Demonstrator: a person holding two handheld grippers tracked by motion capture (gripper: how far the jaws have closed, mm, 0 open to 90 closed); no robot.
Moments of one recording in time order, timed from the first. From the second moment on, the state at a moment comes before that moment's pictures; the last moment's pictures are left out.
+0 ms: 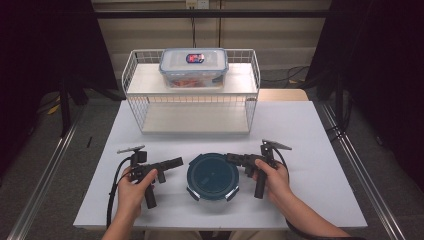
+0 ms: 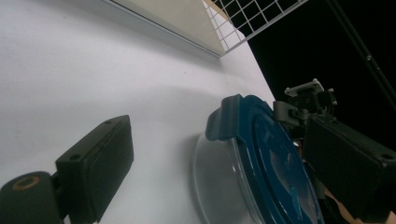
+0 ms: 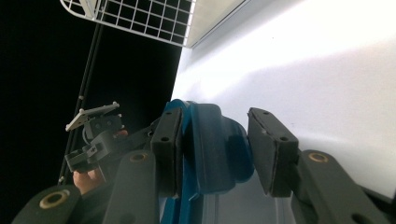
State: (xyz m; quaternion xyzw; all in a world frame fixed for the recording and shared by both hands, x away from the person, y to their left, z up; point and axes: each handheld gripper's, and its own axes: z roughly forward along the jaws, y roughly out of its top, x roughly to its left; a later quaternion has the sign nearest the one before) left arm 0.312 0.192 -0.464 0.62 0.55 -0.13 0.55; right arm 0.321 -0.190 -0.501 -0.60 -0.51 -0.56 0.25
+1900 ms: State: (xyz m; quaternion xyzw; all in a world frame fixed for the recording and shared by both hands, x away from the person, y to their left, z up) left arm 0.303 0.160 -0.474 0.61 0.55 -0.20 0.53; right arm 0.259 -0.203 -0.485 -0.62 -0.51 -0.57 0.19
